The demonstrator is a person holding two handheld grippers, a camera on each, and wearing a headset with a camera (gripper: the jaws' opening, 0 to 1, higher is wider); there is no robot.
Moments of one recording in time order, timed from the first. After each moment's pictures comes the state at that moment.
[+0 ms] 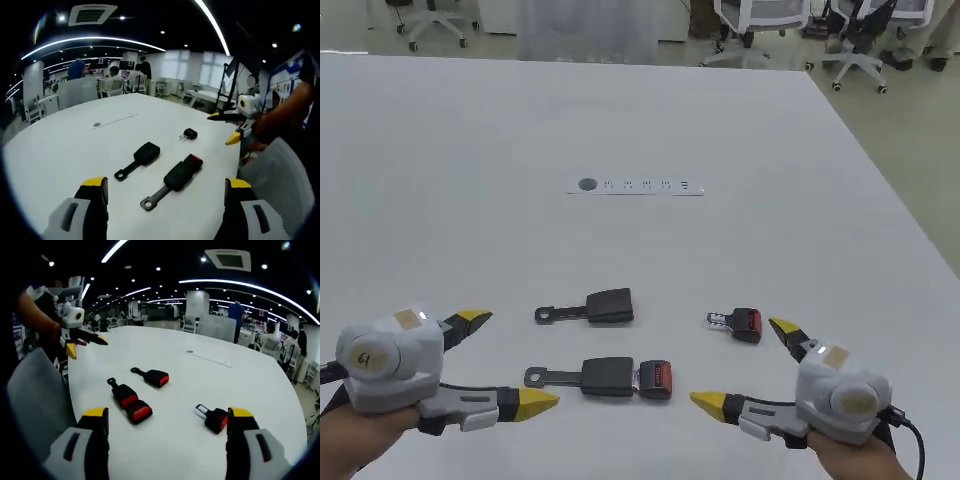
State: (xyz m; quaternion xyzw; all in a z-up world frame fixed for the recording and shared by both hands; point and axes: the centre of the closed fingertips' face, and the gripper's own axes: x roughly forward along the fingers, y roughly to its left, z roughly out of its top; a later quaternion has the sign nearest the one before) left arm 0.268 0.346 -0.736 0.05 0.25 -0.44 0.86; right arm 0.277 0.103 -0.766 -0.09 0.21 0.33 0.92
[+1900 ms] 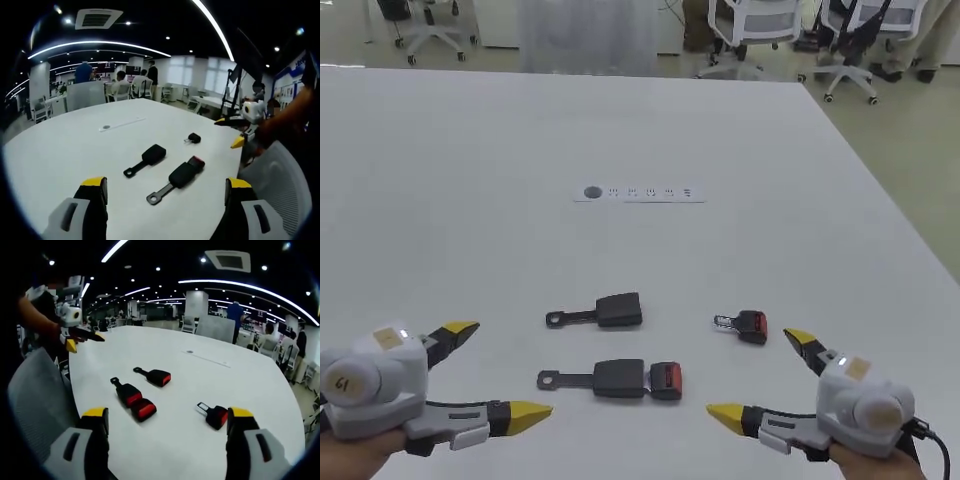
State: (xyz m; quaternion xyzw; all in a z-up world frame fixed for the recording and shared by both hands) left arm 0.262 0.373 -0.722 0.03 0.23 -0.41 0.88; right arm 0.266 0.104 -0.758 -0.10 0.20 0.32 0.92
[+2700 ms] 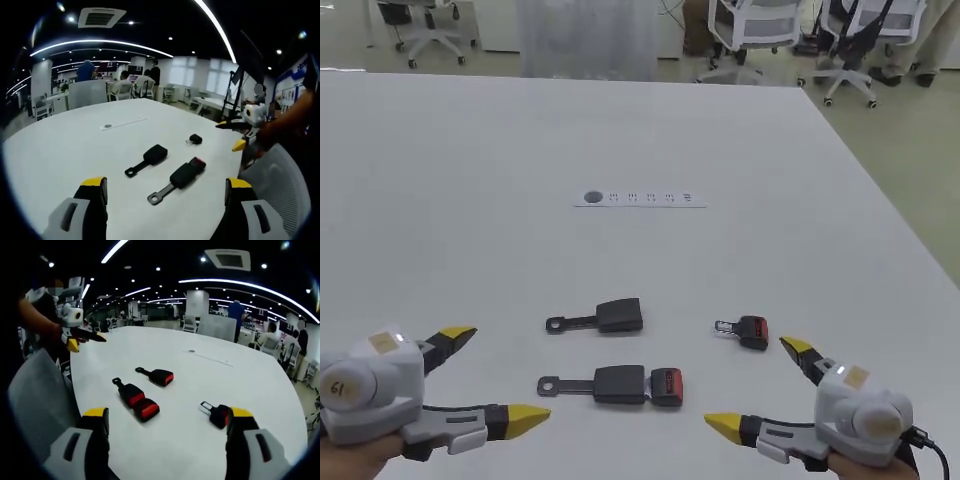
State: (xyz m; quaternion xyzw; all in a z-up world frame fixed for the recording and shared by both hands) left arm 0.265 0.376 -0.722 0.02 0.23 -0.40 0.88; right arm 0.264 0.108 -0.762 -0.09 0.21 0.33 0.92
